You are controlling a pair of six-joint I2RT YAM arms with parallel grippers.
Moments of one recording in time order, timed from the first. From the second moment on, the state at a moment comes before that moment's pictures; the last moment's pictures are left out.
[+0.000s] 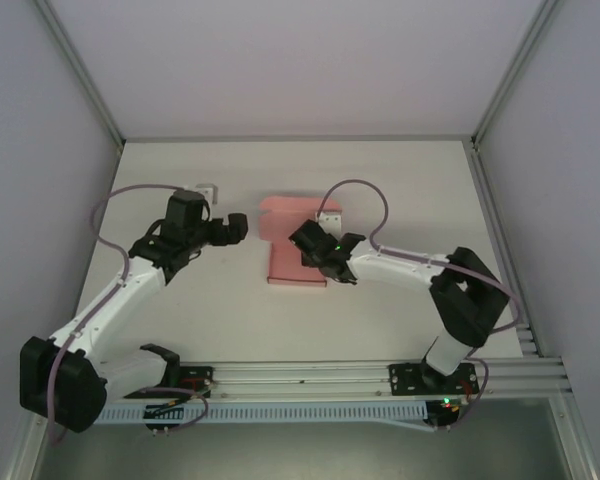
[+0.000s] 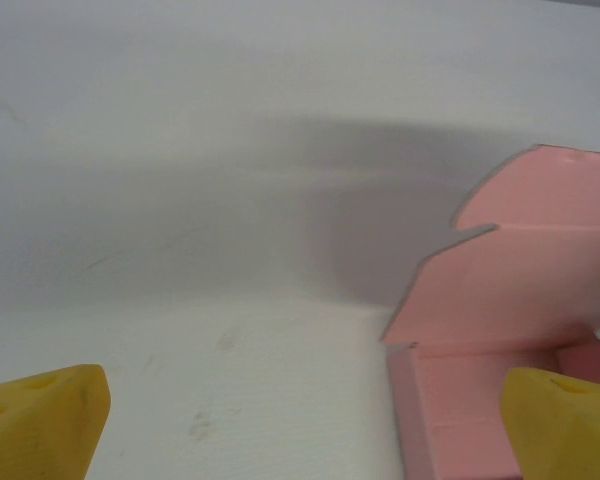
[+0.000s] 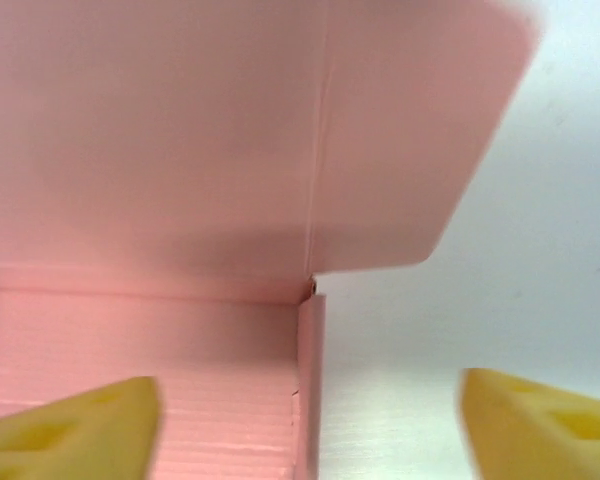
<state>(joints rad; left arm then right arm) -0.42 1.14 0.86 -0.39 -0.01 -0.30 0.91 1.62 1.06 -0.52 0.50 0.74</state>
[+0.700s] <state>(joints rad) -0.38 1.59 1.04 -0.27 0.46 0.24 0.43 1.59 1.20 -0.46 -0.33 -0.08</state>
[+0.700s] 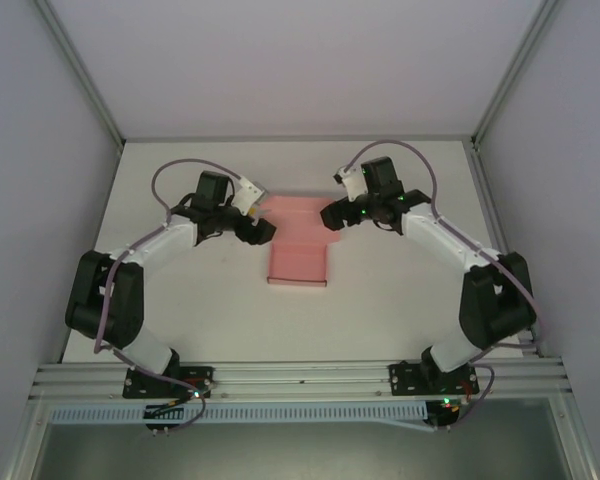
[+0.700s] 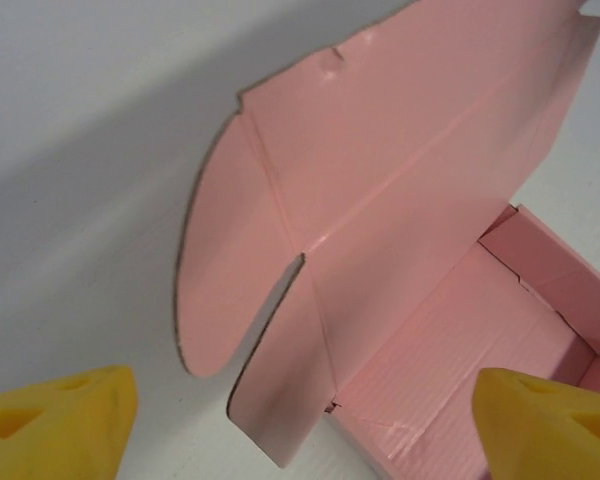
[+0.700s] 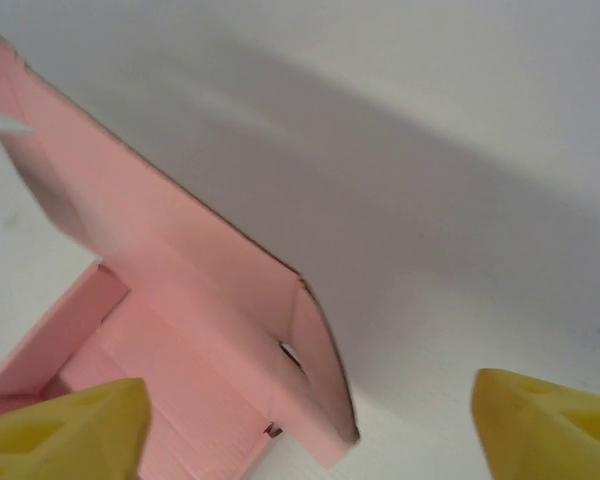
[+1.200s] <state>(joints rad) -0.38 1.60 1.04 -0.27 0.49 0.28 0.43 1.67 1.27 -0.60 -0.40 -0.20</state>
